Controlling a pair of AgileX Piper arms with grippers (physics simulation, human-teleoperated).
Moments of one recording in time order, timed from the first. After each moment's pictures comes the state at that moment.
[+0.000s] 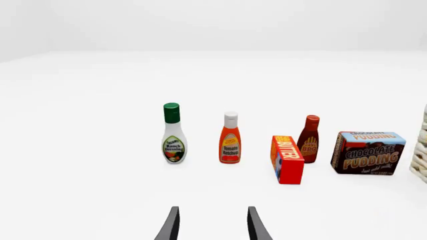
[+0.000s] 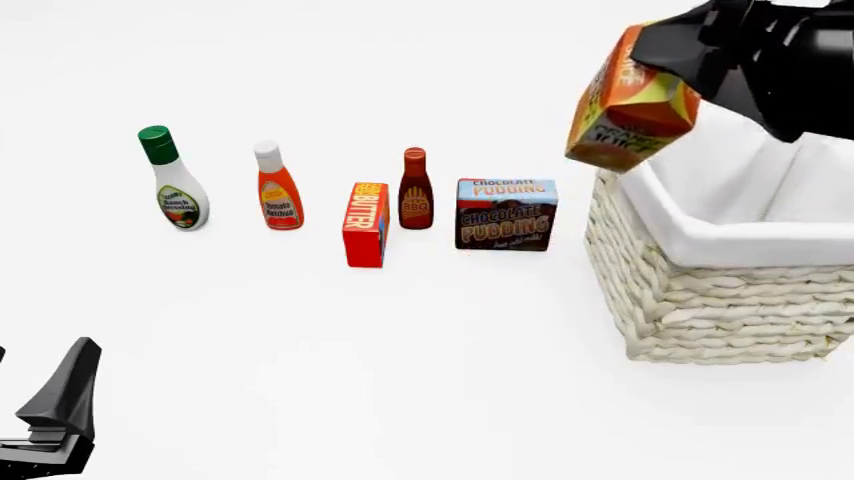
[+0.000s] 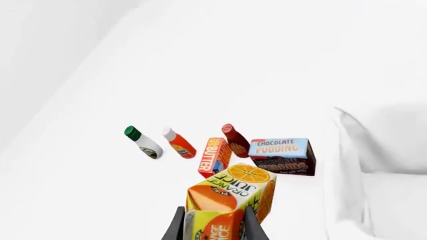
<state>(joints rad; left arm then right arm) 0.00 0.00 0.00 0.00 0.00 0.43 0.96 -1.14 0.53 0.49</state>
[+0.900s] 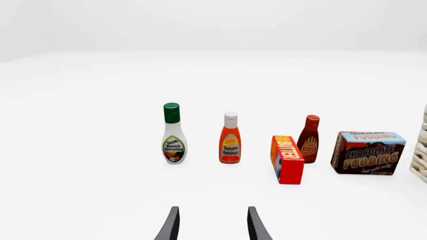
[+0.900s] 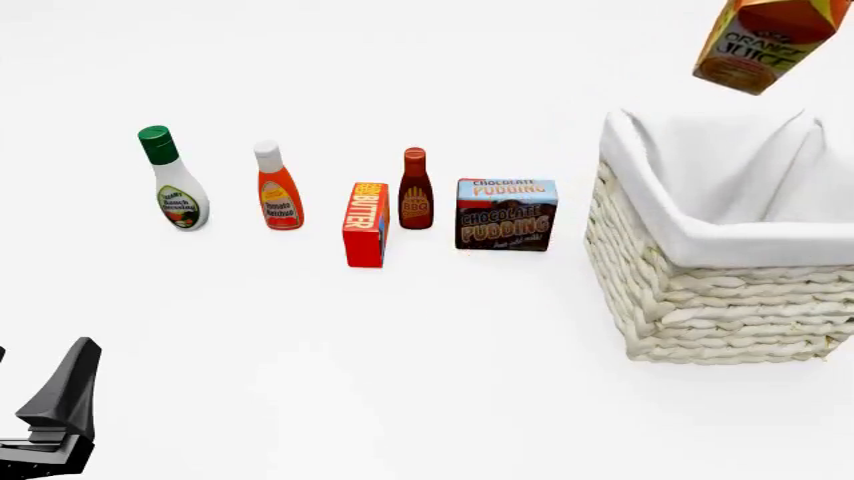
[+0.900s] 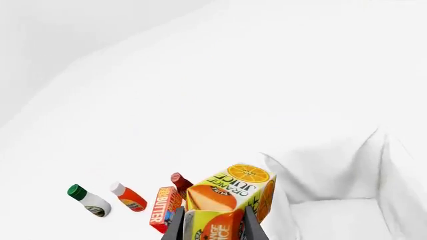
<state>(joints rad) 0.00 0.00 0.00 0.00 0.00 0.14 1.01 -1.34 0.62 0.39</state>
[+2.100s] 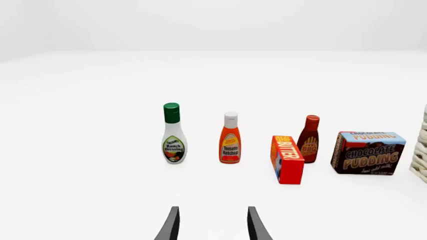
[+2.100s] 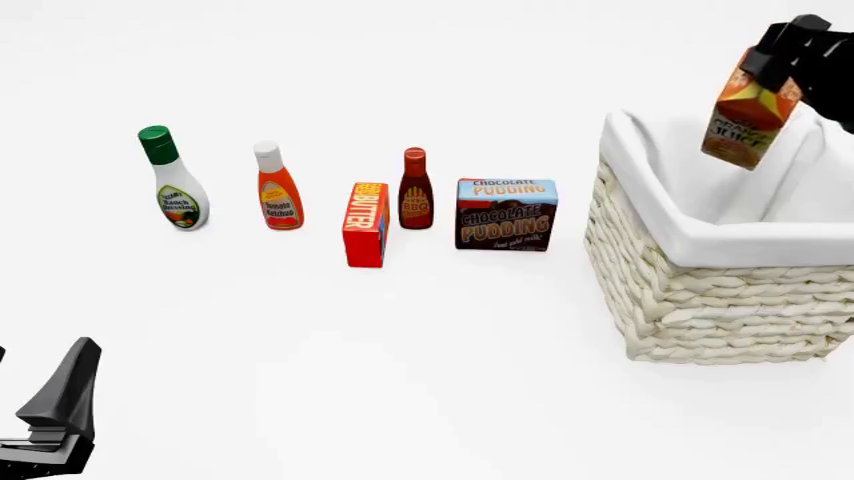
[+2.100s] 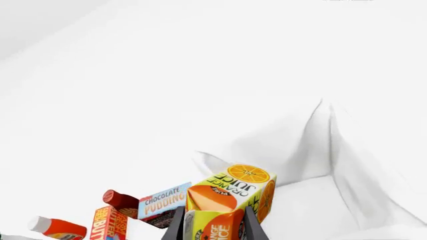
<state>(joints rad) 0.00 0.00 0.00 0.00 0.00 -0.05 1.19 -1.14 0.39 0.40</state>
